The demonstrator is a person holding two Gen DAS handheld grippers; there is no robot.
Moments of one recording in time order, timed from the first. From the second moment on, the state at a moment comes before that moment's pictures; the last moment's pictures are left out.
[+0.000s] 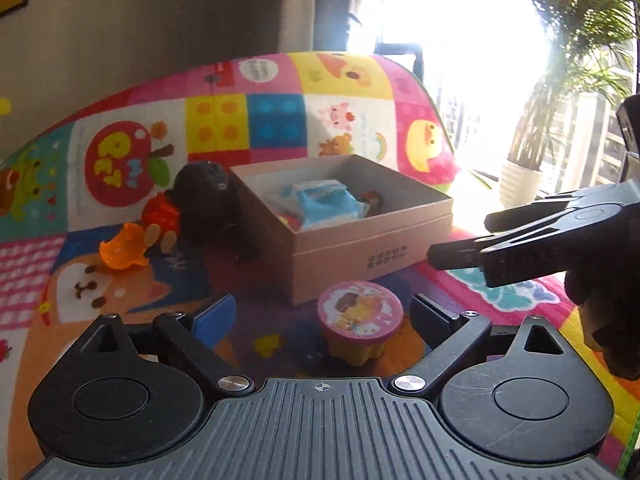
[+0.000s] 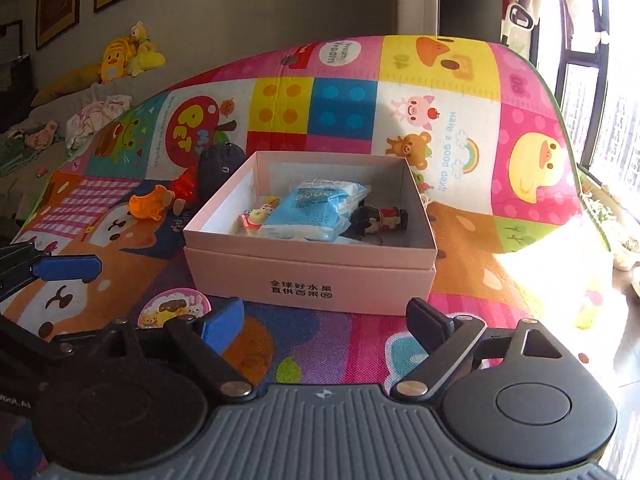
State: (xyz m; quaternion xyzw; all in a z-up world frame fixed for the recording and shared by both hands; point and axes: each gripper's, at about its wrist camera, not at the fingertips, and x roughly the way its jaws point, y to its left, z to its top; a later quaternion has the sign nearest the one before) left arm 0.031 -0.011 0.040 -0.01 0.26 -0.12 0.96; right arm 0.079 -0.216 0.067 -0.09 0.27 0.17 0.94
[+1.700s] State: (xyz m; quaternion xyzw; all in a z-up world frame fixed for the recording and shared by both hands) left arm 0.045 0.113 0.014 -0.23 0.22 0.14 0.94; right arm 0.040 -0.161 0.077 -0.08 0.30 0.35 0.88
